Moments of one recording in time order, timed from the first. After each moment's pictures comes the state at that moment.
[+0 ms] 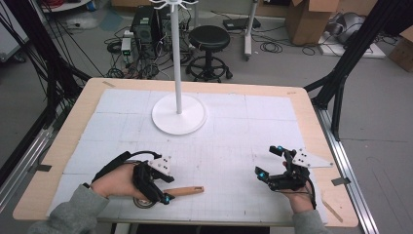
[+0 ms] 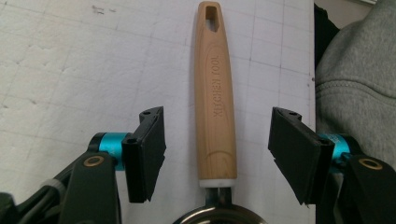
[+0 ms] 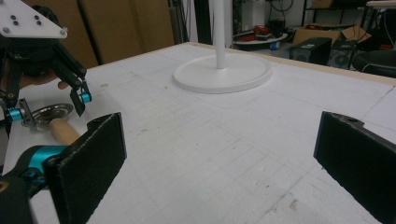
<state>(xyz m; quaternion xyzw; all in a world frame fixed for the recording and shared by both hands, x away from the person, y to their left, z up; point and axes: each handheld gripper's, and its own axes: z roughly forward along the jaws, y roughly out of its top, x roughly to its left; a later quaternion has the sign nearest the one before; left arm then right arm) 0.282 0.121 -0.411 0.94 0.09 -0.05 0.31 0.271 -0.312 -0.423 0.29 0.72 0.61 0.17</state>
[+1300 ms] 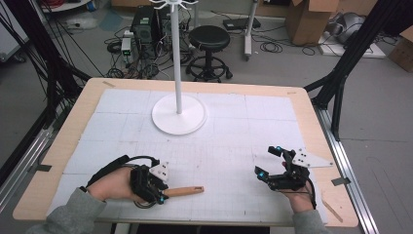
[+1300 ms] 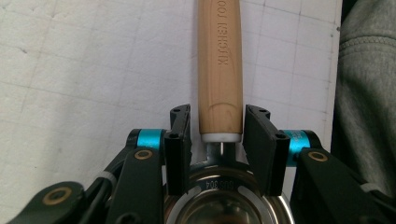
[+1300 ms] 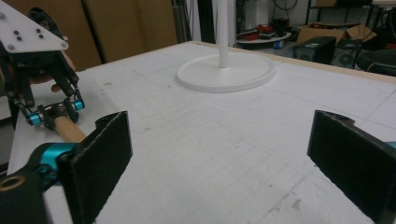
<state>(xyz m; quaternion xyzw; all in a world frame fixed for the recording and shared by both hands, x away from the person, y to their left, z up) 0.273 0.126 -0.417 0.96 0.08 -0.02 0.25 0.271 -0.312 -0.423 0.29 0.72 0.61 0.16</state>
